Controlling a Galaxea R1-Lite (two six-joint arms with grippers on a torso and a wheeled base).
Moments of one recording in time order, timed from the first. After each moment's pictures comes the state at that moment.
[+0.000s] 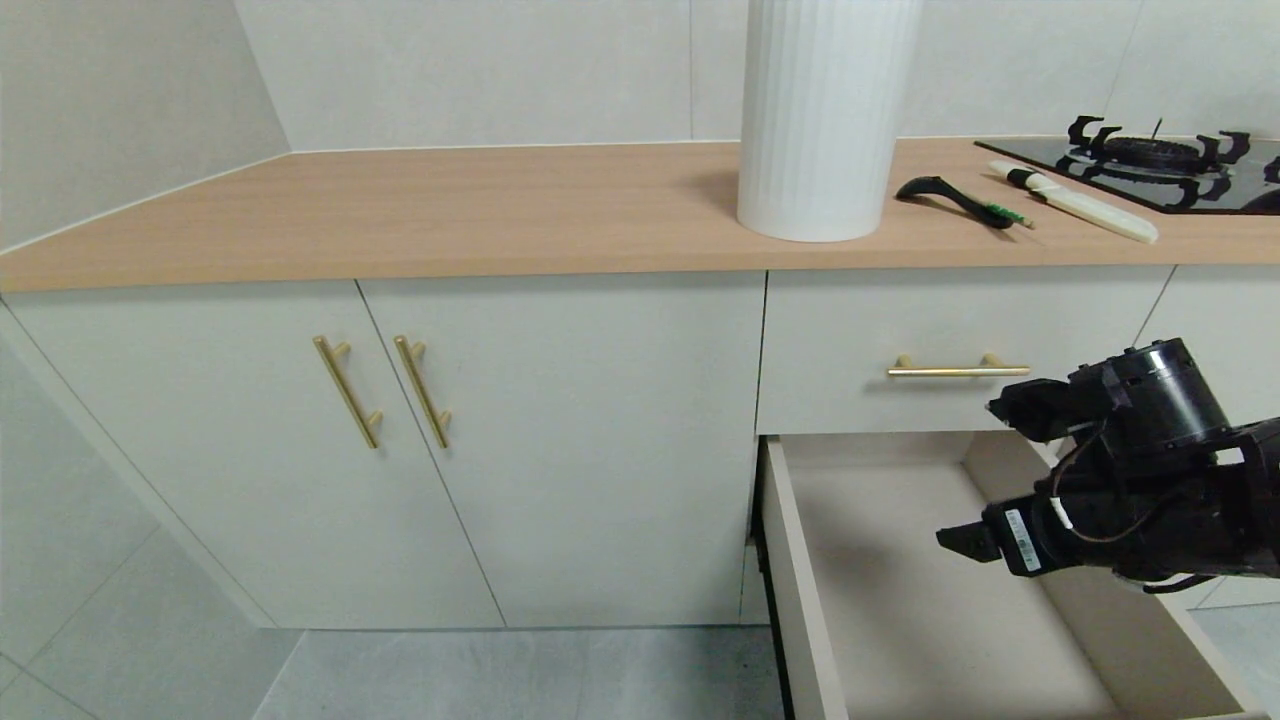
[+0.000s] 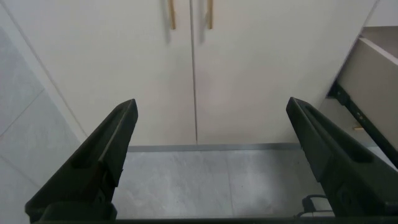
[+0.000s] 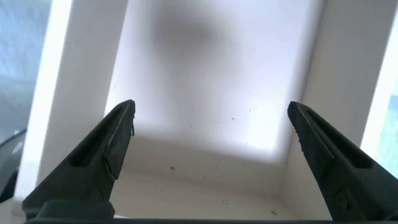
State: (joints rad) left arm 0.00 0.00 0.00 0.00 -0.01 0.00; right arm 0.37 1.60 -0.81 0.00 -0.18 0.05
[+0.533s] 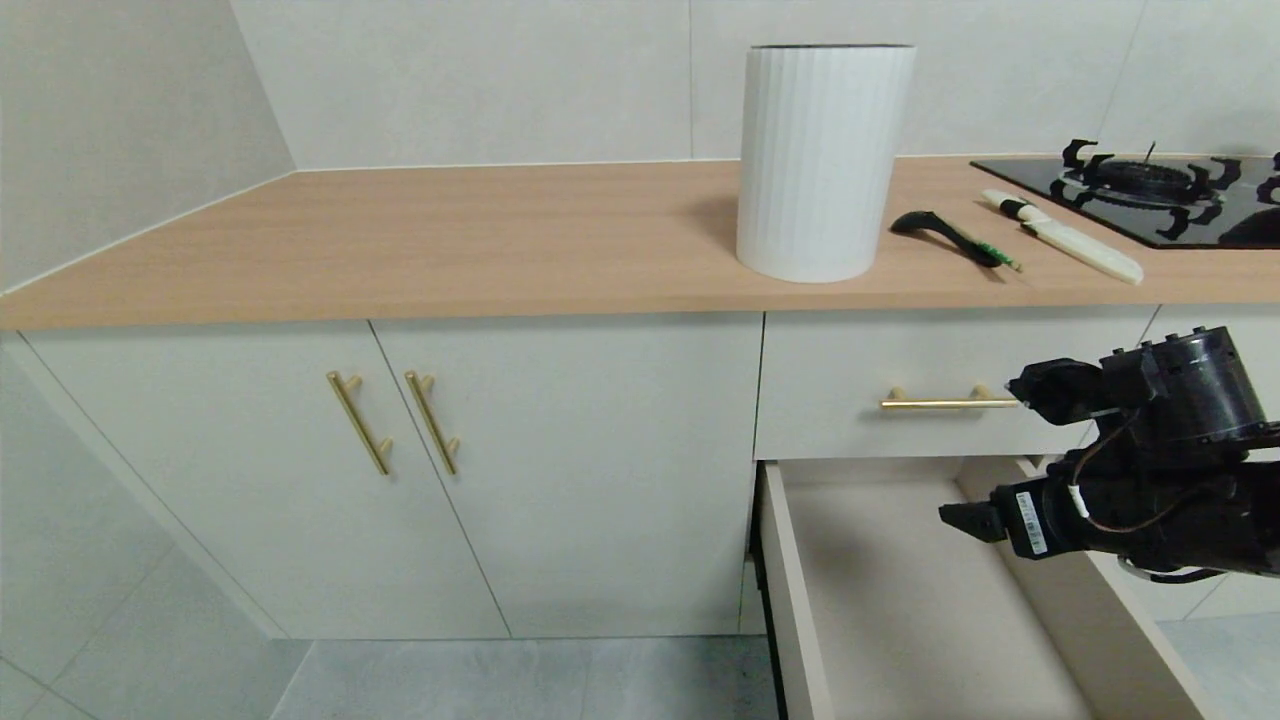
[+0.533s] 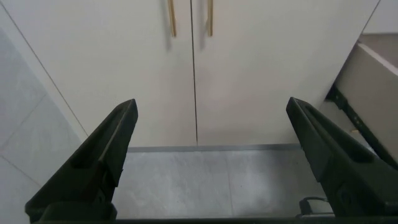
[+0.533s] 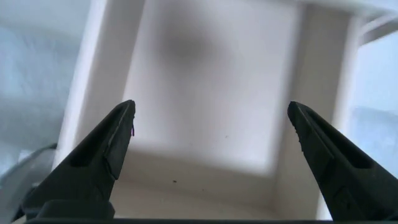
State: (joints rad) left arm 0.00 0.00 0.00 0.00 -0.01 0.00; right arm 0.37 1.55 -0.78 -0.08 -0.18 0.05
